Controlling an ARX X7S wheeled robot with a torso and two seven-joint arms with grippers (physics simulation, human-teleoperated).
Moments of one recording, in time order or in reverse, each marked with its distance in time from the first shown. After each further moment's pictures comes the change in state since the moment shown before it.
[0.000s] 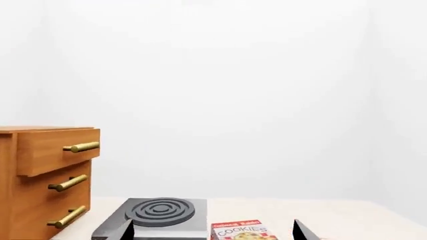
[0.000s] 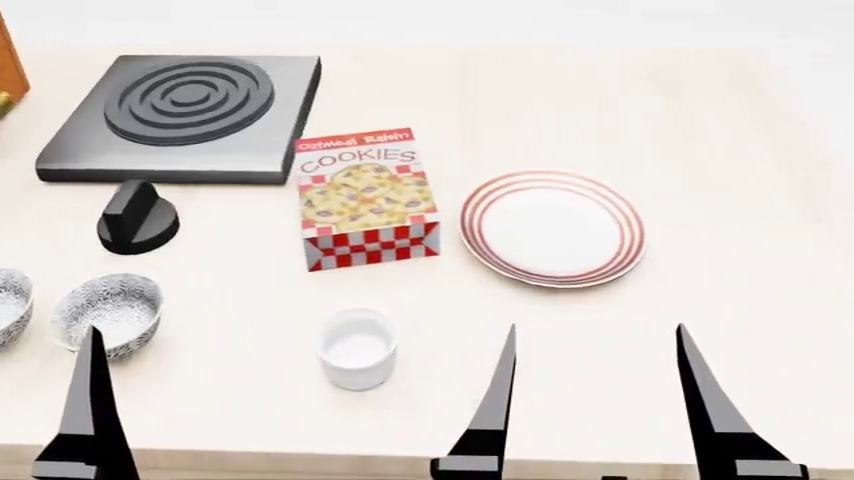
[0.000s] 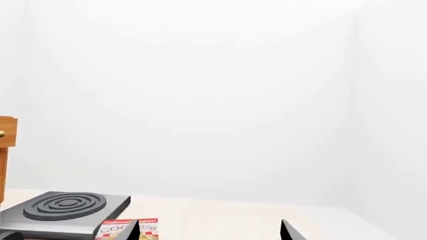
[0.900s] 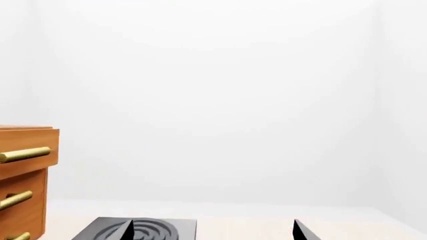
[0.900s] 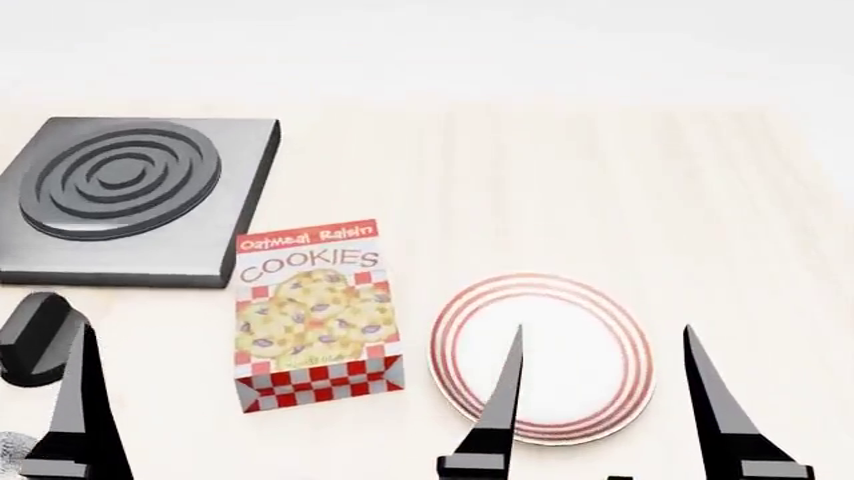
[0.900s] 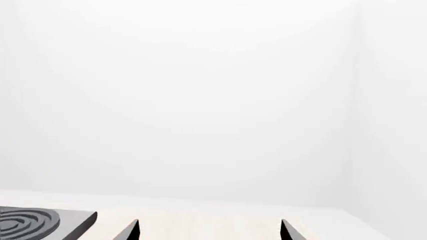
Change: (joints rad) left arm -0.004 -0.036 0.003 0.013 -0.056 -0.002 -0.046; right arm 0.007 0.035 -0.013 -0.005 0.024 0.019 0.047
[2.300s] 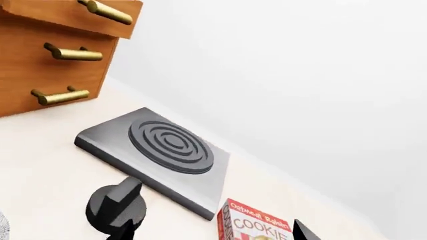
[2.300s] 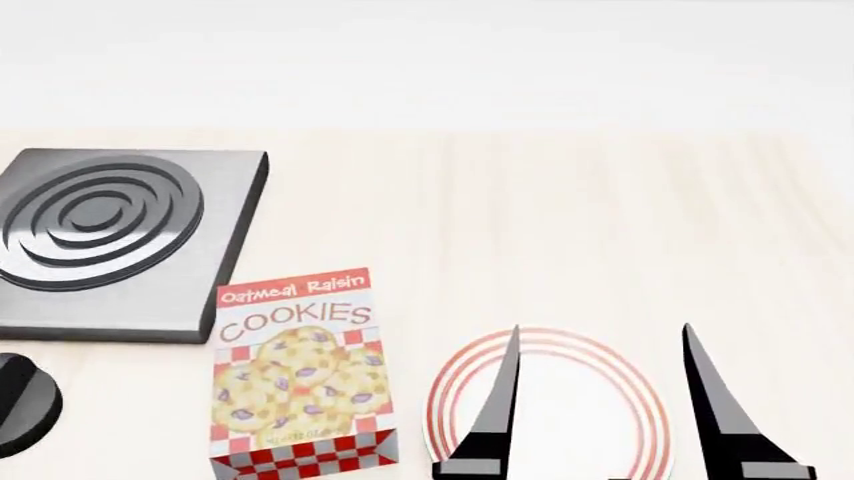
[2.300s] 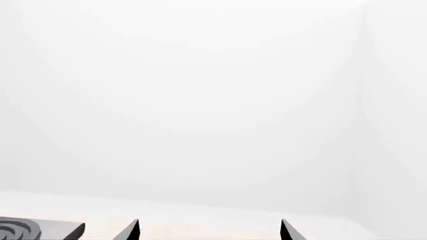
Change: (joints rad) left arm 0.269 0.048 -0.521 0.119 -0.733 -0.154 -0.185; right arm 0.005 0.053 -0.031 -0.025 0.024 0.012 0.047
